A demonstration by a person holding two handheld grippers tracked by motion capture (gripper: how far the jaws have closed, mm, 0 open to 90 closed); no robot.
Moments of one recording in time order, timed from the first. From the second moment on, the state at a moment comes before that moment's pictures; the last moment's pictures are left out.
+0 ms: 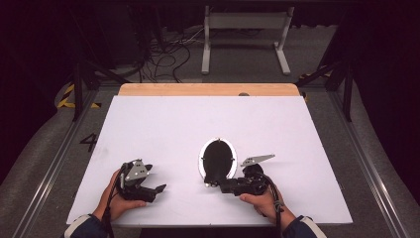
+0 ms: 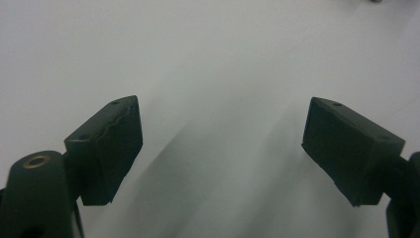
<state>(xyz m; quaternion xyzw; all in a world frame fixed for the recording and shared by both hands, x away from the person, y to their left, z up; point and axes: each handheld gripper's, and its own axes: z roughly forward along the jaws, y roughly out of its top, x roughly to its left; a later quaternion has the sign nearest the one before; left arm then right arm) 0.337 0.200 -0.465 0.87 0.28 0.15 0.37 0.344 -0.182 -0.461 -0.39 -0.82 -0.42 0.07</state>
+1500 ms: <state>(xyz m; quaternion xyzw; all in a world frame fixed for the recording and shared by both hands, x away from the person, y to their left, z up) 0.347 0.178 -0.464 0.88 0.27 0.12 0.37 0.370 -0.181 -0.474 -0.50 -0.67 -0.51 0.19</state>
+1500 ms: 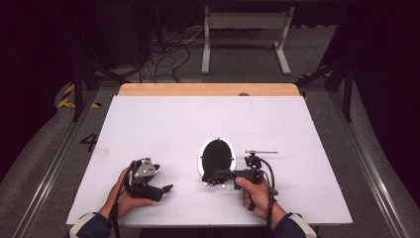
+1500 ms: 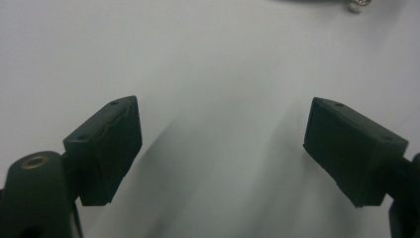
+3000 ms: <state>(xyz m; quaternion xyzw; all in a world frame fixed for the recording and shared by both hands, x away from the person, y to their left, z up) 0.424 0.102 -0.457 0.83 0.26 -0.03 0.49 0.363 -0.180 -0.465 -0.36 -0.76 -0.53 0.10</state>
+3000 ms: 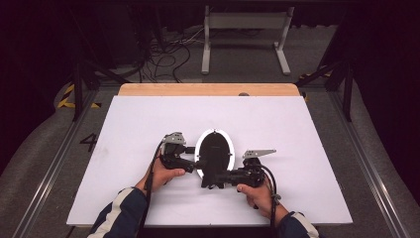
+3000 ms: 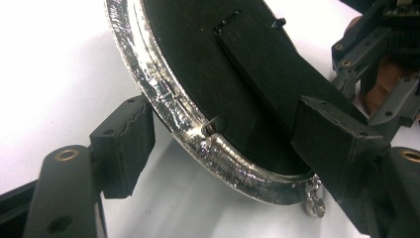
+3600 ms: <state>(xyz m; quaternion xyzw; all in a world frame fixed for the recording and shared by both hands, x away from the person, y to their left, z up) 0.423 0.107 -0.452 0.83 0.25 -0.05 0.50 0.361 -0.180 -0.463 -0.35 -0.77 -0.52 0.10</state>
